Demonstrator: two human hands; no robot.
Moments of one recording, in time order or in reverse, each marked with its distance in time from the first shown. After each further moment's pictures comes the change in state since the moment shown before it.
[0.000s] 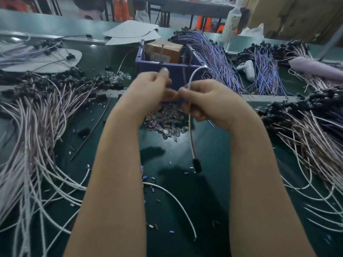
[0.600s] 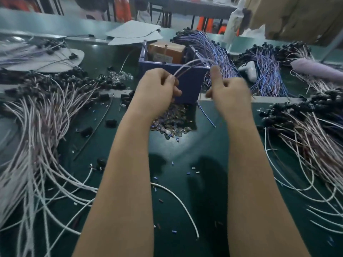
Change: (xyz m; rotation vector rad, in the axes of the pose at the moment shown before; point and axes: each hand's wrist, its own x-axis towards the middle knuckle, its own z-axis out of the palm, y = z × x) left_hand 0.010 -0.008 0.008 0.057 0.128 0.189; right_hand 0.007 0.010 -0.003 -0.304 0.725 0.043
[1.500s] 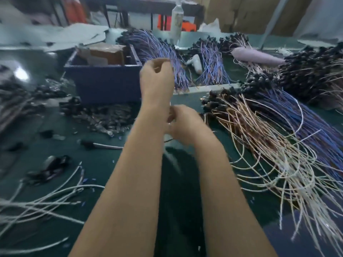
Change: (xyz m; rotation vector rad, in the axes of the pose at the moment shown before) left_hand -0.007 0.065 0.135 -0.474 0.098 -0.073; right_hand -0.037 0.051 -0.067 -0.272 -0.483 -0.022
